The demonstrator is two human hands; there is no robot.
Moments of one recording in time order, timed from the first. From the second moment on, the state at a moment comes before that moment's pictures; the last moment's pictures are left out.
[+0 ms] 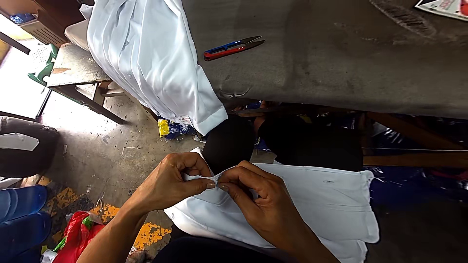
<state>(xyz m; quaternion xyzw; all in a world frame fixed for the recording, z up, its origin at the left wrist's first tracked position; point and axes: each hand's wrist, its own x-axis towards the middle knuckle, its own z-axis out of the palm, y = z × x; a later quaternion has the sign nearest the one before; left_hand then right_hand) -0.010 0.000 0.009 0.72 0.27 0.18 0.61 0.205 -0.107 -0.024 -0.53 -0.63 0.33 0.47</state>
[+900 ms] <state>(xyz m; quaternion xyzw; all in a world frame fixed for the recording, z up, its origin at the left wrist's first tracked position) 0.003 -0.008 -0.004 0.65 0.19 0.23 0.70 0.208 -0.092 -0.020 -0.34 -0.48 0.55 0.59</state>
